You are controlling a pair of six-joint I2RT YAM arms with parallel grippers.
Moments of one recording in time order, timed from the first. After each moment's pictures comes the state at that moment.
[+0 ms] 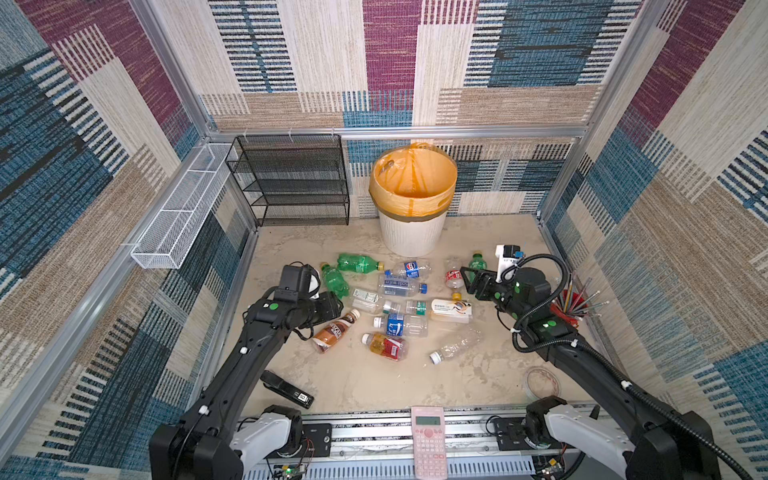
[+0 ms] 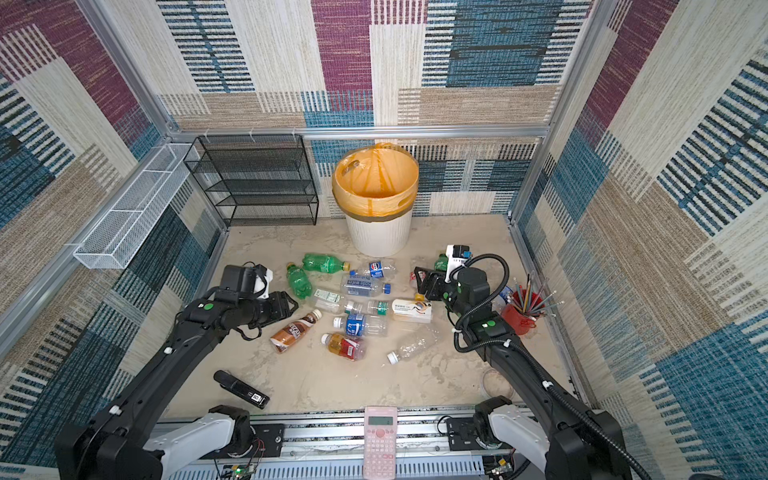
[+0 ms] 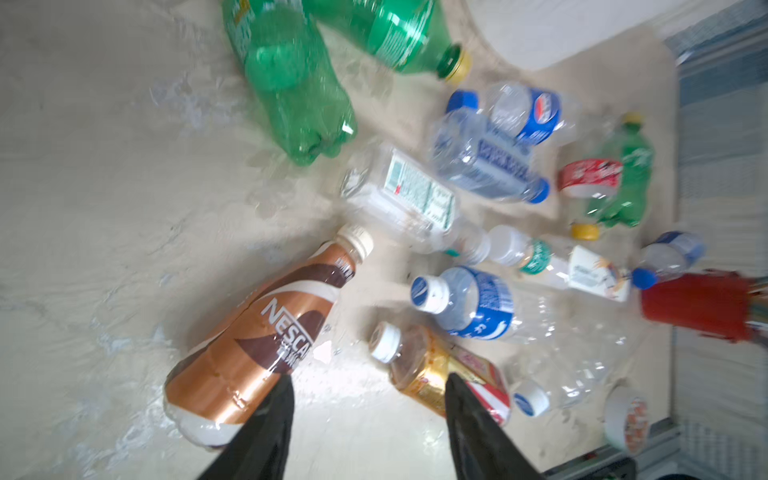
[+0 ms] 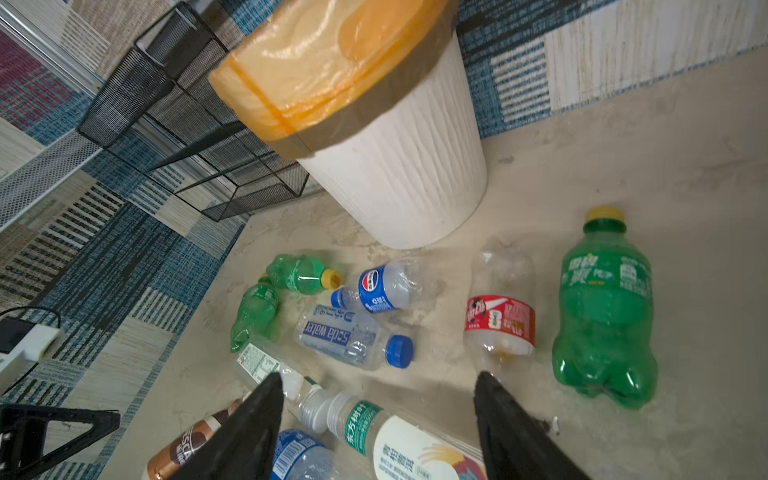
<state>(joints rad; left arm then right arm) -0.26 1.17 0.96 -0.80 0.18 -0.47 0.31 1.01 0.61 0.07 -0.17 0.51</state>
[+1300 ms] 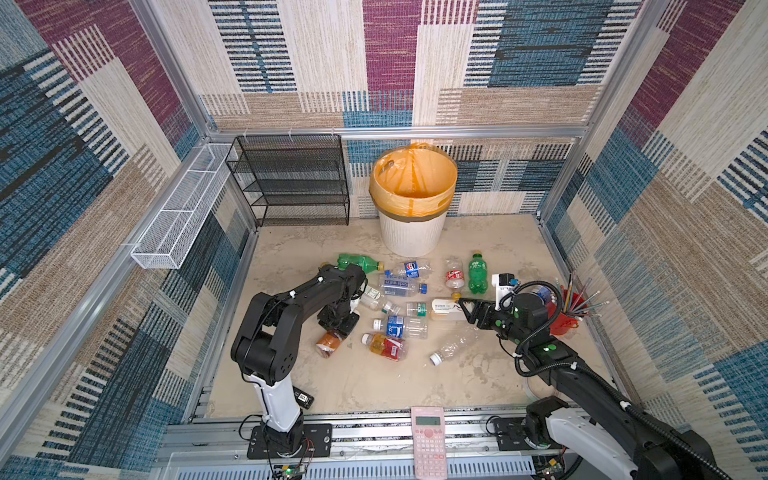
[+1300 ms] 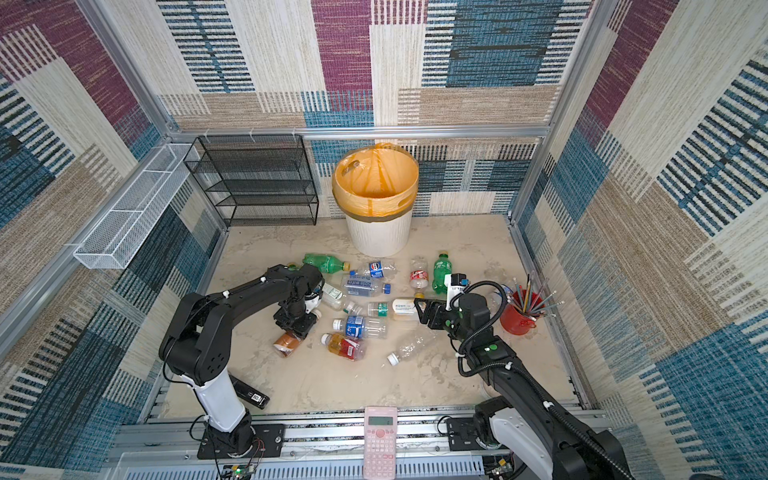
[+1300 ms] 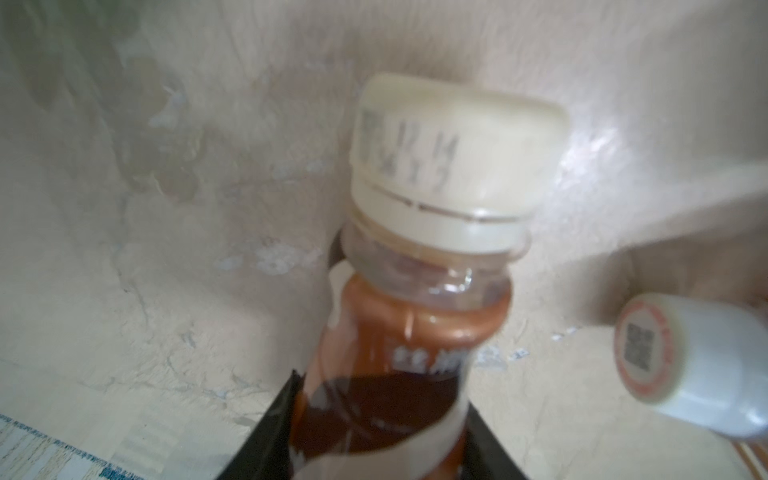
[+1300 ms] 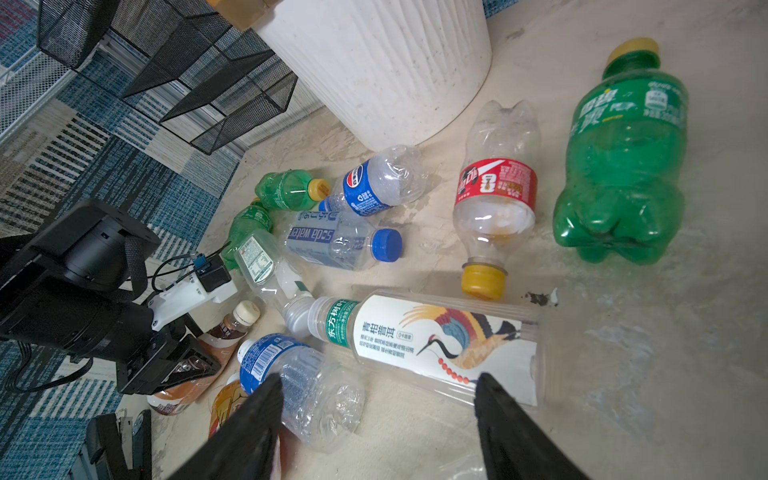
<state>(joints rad) -0.43 1.81 1.21 -1.09 -0.11 0.05 0.31 0.90 0.40 0.07 -0.26 0.53</state>
